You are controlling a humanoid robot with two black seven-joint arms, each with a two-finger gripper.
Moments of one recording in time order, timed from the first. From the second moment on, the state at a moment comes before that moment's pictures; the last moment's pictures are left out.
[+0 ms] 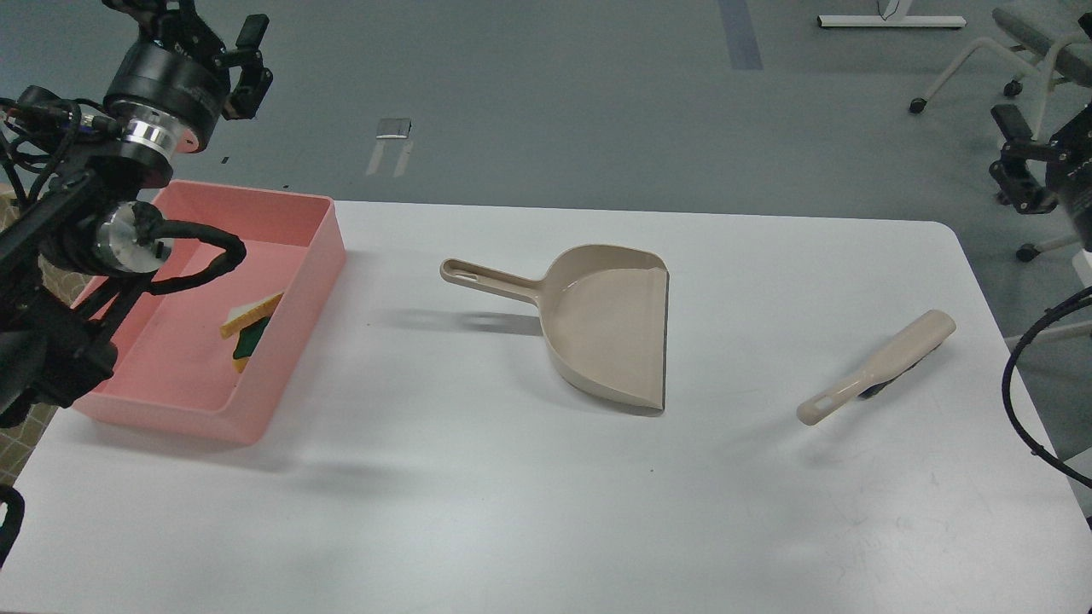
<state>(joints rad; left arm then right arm) -0.66 0.60 -1.00 -1.09 0.32 -0.02 -0.35 0.39 -0.23 1.75 1.33 -0.89 0.31 -0.15</state>
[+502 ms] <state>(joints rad) -0.51 0.57 -1.10 -1.08 0.29 -0.07 -0.34 0.48 -0.17 1.75 1.09 -0.63 0.31 -0.15</state>
